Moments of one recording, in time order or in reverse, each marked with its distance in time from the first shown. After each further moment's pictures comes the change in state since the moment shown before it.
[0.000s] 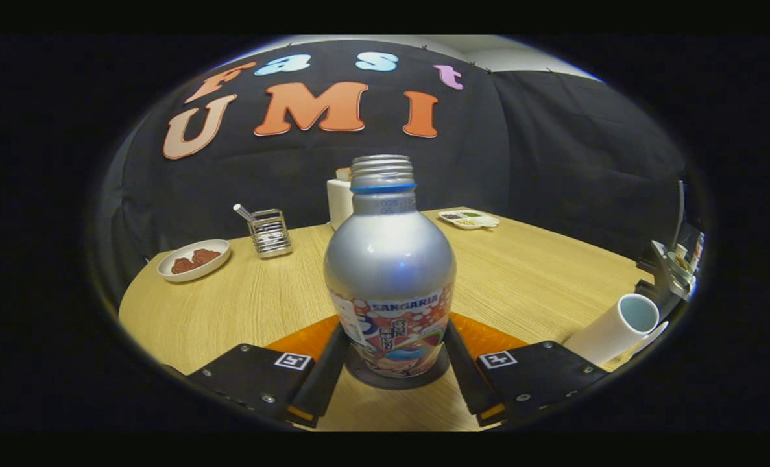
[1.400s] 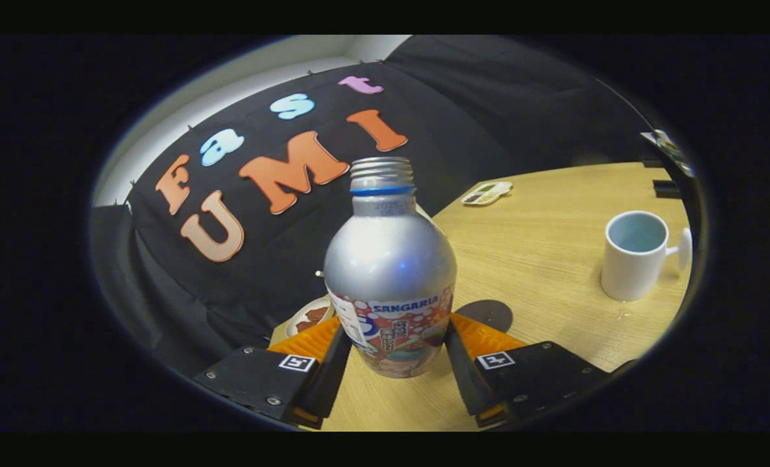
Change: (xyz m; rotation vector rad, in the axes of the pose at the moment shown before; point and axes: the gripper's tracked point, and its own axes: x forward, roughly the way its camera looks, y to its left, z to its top) arm -0.098 0.029 0.033 0.508 -0.013 0.289
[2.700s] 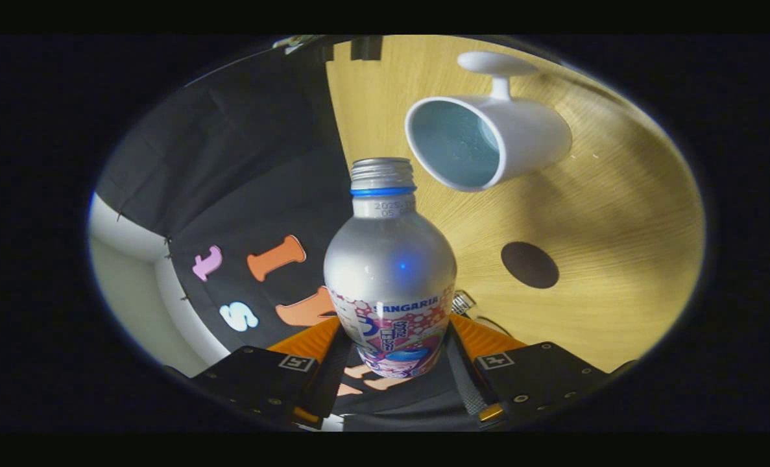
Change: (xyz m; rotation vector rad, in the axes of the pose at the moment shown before) arm -0.015 -0.062 0.074 1.435 0.061 0.061
